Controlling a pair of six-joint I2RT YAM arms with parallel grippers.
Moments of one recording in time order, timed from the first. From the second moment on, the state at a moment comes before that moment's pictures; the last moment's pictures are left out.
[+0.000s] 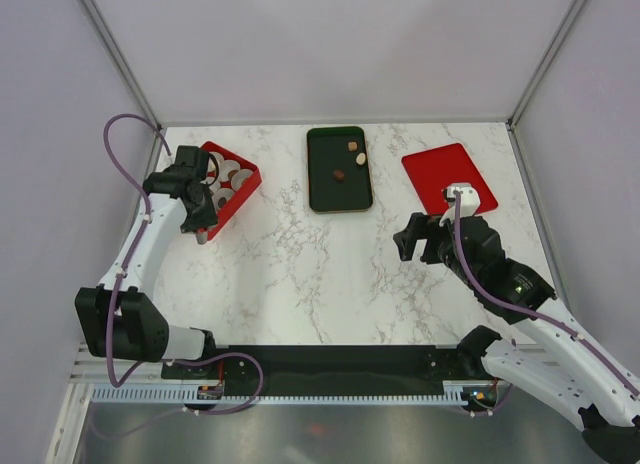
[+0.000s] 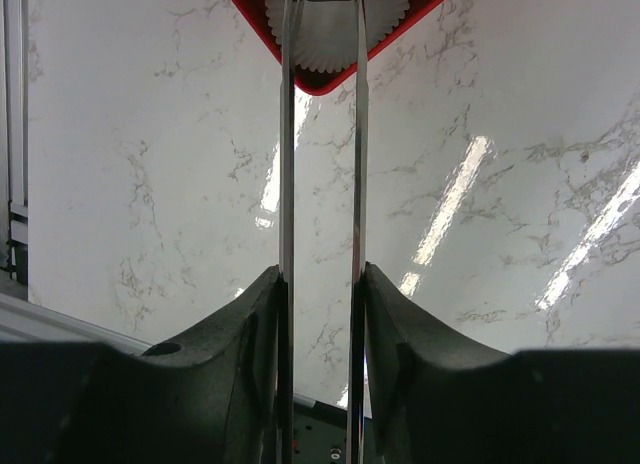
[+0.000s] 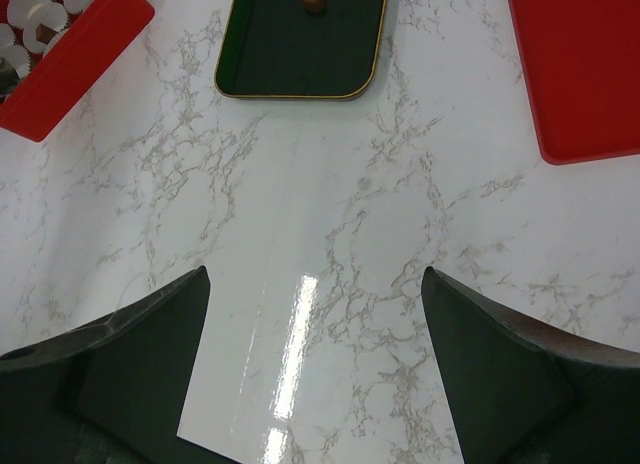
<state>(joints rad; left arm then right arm) -0.09 1.37 1.25 -1.05 -0.29 -0.35 0.67 0.71 0.83 -0.58 0.26 0.47</state>
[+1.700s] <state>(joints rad) -0.33 1.21 1.24 -0.93 0.00 -0.34 0.67 0.67 0.92 -0.68 0.31 0.54</state>
